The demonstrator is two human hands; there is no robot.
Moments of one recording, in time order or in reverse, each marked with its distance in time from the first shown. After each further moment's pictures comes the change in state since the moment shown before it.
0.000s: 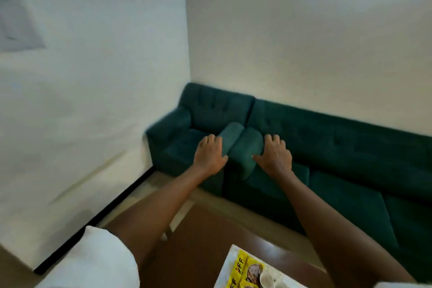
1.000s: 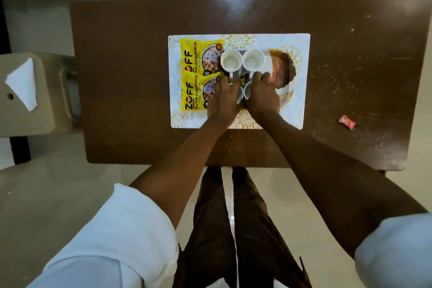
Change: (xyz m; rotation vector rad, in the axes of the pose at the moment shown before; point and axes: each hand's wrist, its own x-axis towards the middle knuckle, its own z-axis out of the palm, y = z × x) left_hand -0.272 0.125 0.536 -0.078 -0.821 0.236; right_hand -0.307 0.232 0.466 0.111 -0.615 0.604
